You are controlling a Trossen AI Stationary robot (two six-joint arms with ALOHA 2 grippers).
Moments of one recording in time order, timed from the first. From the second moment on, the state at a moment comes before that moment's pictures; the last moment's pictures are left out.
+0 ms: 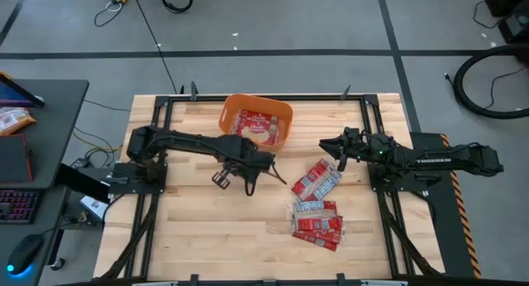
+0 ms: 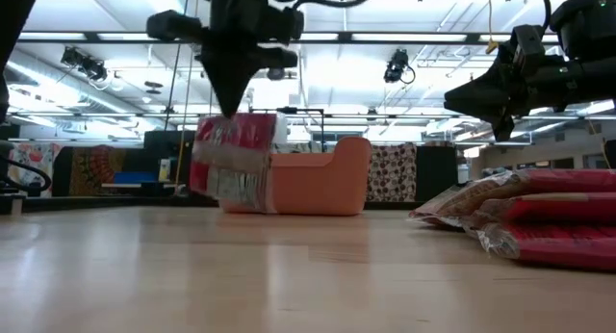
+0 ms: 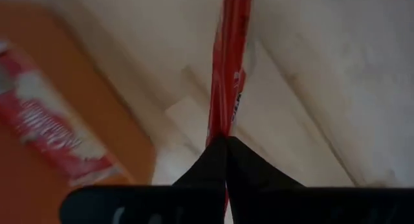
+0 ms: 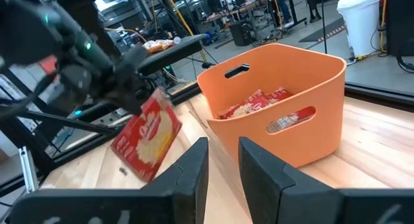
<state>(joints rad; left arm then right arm) -0.06 1.90 1.68 -1.36 -0.24 0.59 -0.22 0.54 0.01 0.50 0.08 0.39</state>
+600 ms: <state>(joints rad) -0.01 1.84 1.59 -1.24 -0.15 0.39 -0.22 0.54 0.01 0.50 0.08 0.39</state>
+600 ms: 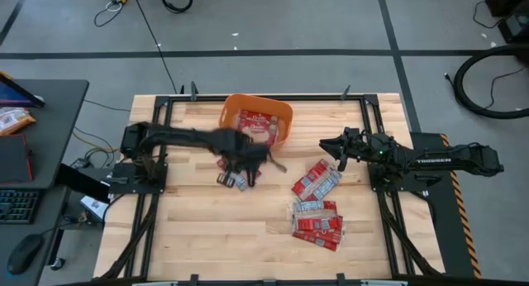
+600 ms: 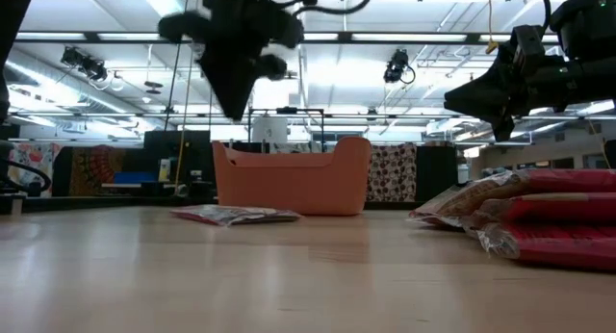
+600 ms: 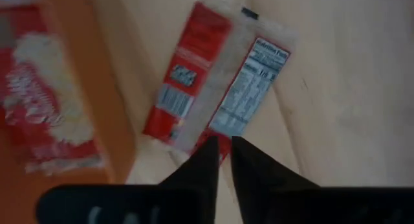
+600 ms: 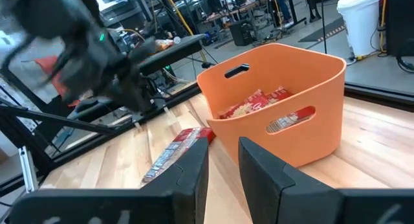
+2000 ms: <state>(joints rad) -0.18 1.84 0.91 -0.71 -0.67 0.38 -0.21 0.54 0.01 0.50 0.08 0.39</state>
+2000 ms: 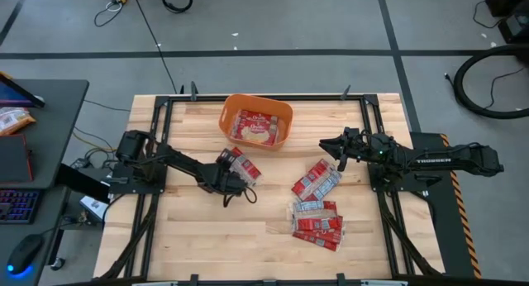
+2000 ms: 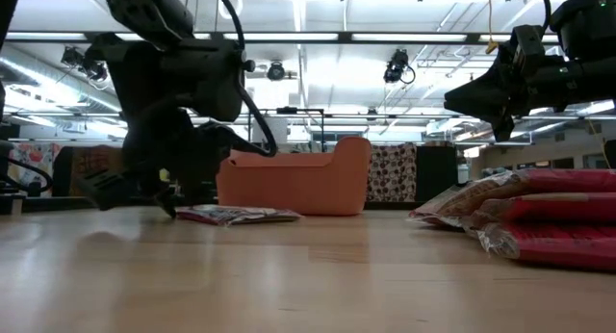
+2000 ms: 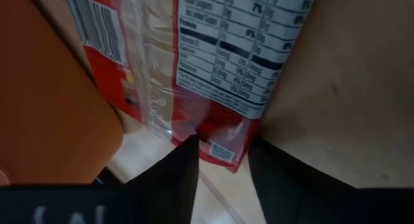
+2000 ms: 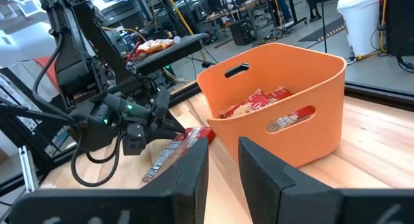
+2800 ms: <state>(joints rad) -0.08 1.76 1.27 -1.05 -0.25 0.24 -0.22 0.54 0.01 0.50 0.08 0.39</state>
